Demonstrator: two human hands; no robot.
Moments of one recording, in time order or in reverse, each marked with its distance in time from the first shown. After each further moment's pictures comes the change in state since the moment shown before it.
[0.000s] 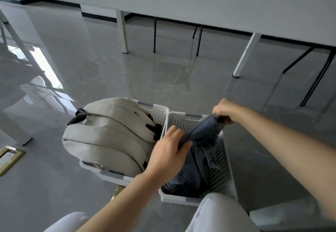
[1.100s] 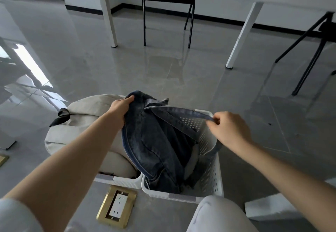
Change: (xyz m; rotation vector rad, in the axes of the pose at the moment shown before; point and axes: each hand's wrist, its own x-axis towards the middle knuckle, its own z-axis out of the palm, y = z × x) left_hand 0.116 -0.107 -0.045 -0.716 0.176 -1.050; right_hand -0.051 0.075 0.012 -0.280 0.353 -0.455
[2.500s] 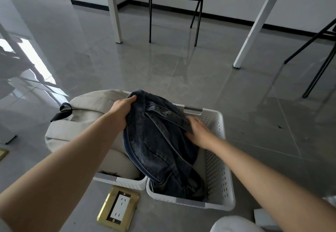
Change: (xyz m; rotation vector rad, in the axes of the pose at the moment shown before) left_hand 0.024 -0.018 -0.019 -0.033 -0.043 -0.038; right_hand 0.040 -0.020 0.122 0.127 -0.456 -0.225
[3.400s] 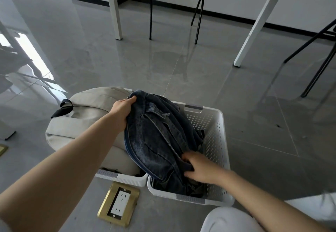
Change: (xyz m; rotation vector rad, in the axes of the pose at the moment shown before) left_hand -0.013 -0.007 -0.002 -0.021 0.004 0.020; right_hand -0.078 0.001 0.044 -0.002 -0.310 -0.084
